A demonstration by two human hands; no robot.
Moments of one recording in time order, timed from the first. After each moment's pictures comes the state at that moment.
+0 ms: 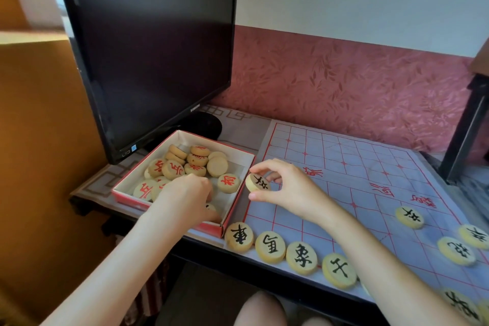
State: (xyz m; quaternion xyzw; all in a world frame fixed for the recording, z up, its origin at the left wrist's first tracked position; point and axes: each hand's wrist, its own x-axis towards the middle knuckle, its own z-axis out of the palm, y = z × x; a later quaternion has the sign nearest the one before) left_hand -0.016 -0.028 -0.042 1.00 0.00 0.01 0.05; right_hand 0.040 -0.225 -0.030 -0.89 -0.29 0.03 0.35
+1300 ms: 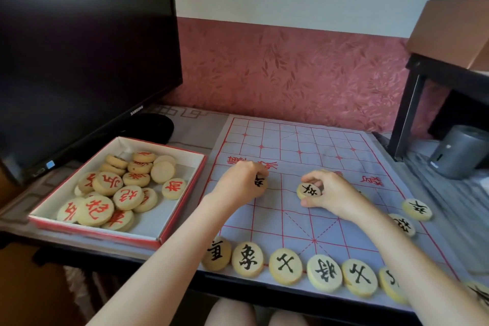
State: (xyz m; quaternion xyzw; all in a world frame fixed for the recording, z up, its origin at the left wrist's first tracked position) left_hand 0.078 -0.176 -0.059 0.95 -0.15 0.04 0.27; right_hand 0.075 -0.385 -0.056 -0.96 -0.07 0.05 0.28
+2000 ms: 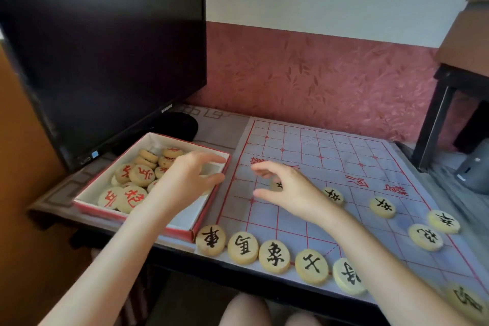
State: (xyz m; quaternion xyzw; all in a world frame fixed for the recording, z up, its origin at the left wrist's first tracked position) left_hand 0.016 -0.061 -0.033 0.94 -0.04 0.14 0.32; right_hand 0.046 -0.271 -0.033 -0.91 -0.26 0.03 0.32
